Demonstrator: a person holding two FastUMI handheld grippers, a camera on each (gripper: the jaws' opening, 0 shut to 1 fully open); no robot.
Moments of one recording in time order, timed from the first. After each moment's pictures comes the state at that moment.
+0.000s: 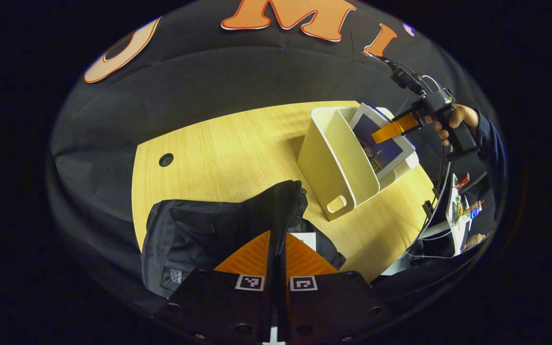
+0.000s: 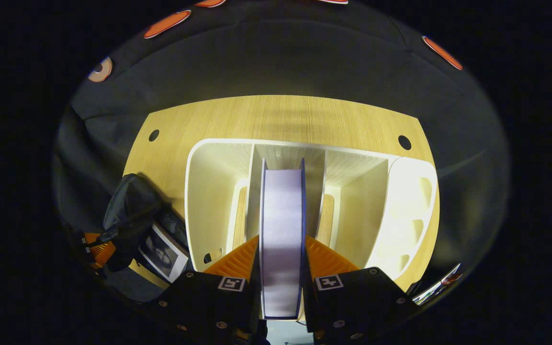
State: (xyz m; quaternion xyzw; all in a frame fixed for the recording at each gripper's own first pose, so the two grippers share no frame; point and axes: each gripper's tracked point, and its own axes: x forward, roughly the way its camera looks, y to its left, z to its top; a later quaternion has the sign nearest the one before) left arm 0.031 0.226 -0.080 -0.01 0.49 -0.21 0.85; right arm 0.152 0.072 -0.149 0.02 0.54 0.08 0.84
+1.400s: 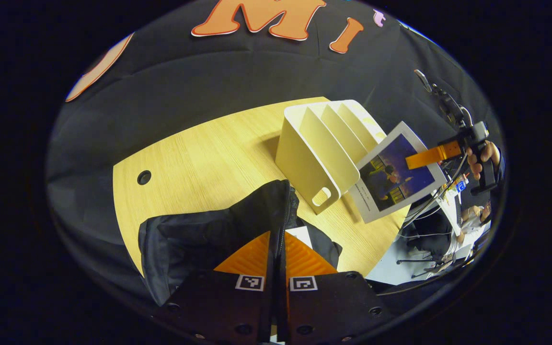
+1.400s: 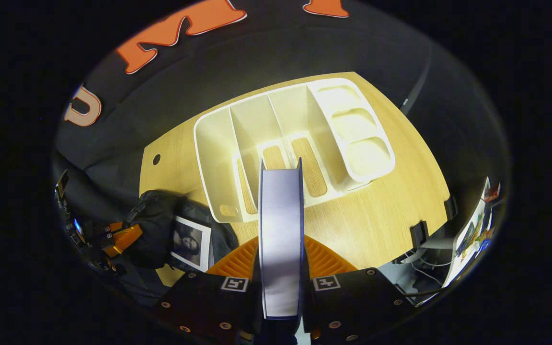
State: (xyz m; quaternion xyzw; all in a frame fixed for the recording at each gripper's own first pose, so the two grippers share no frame) left arm 0.028 0.226 -0.079 0.02 0.46 -0.32 0.83; right arm -0.028 0.075 -0.137 0.20 0.51 -0.03 0.84
